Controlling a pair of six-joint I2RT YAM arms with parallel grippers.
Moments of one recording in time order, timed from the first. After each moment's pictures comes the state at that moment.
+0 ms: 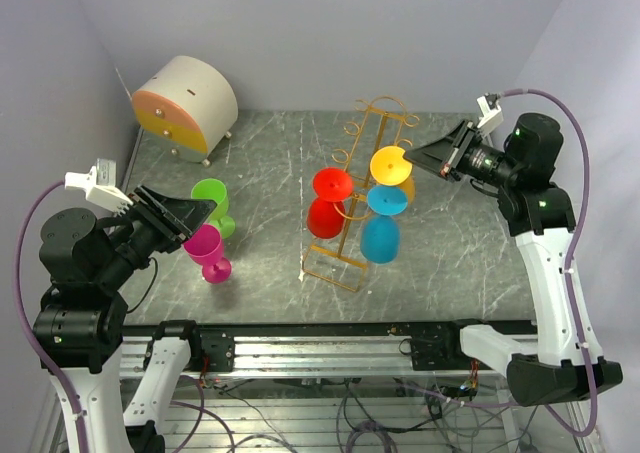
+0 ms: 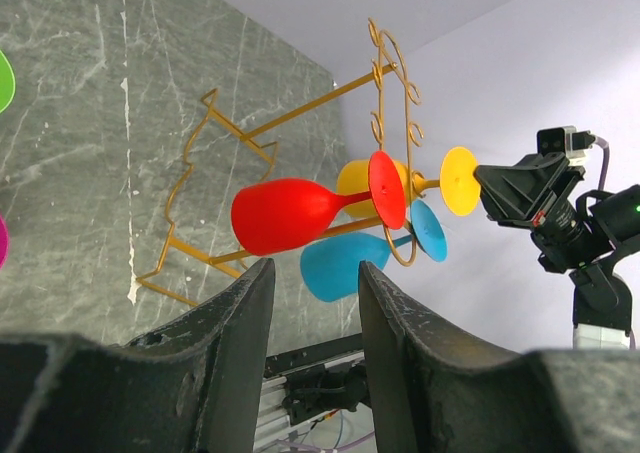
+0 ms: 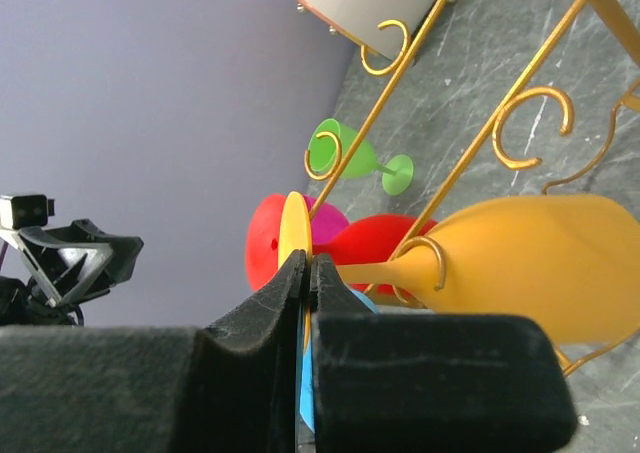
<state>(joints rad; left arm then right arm) 0.02 0.62 1.36 -0.92 0.47 -0.84 0.08 1.09 1.39 -0.54 -0.76 0.75</state>
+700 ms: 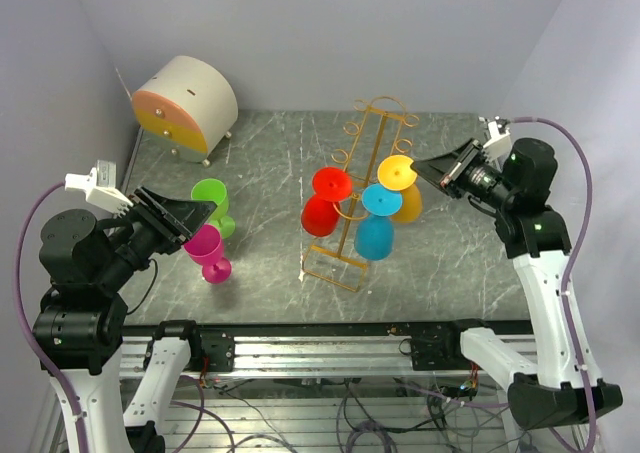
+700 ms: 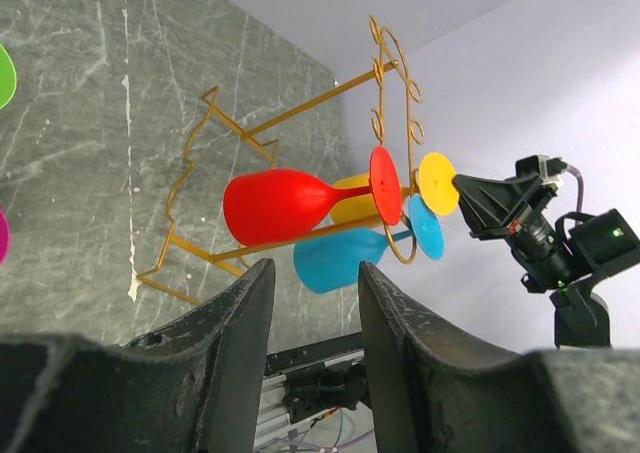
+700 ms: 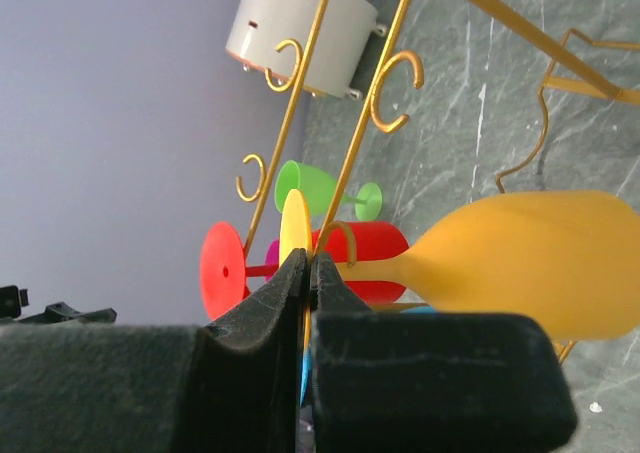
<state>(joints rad) 0.02 0.62 1.36 -0.93 0.47 -0.84 0.08 0.97 1.20 -0.51 -0.56 0.86</state>
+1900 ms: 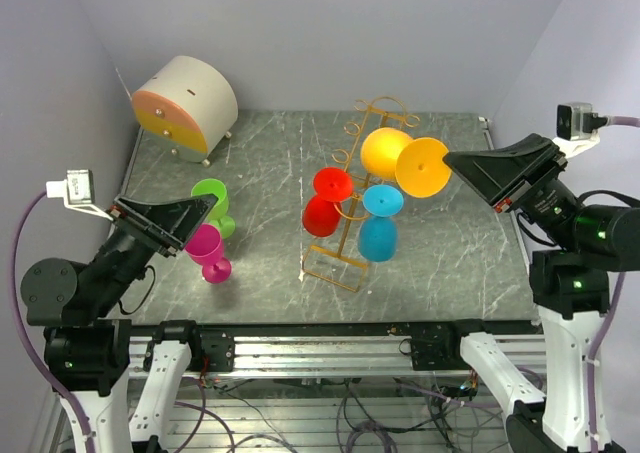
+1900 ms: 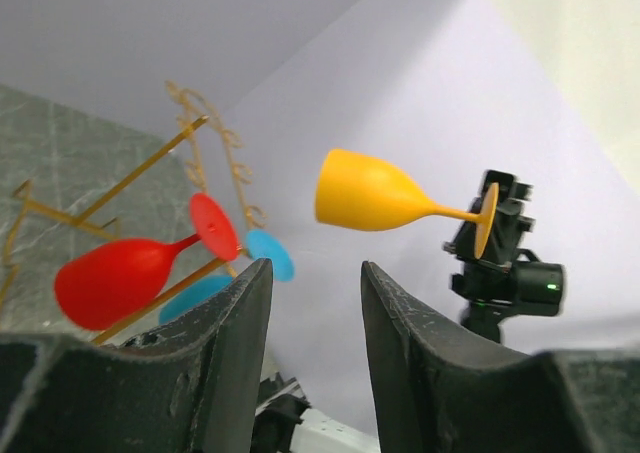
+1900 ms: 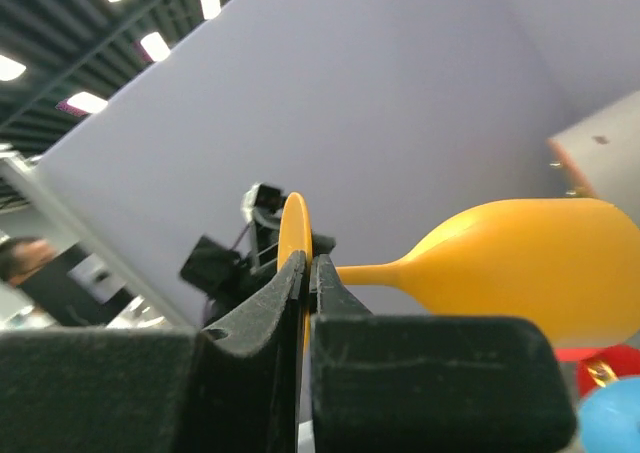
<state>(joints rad) 0.02 0.48 1.22 -0.48 0.59 -1.11 0.08 0.76 1.35 -0.02 -0.77 1.18</state>
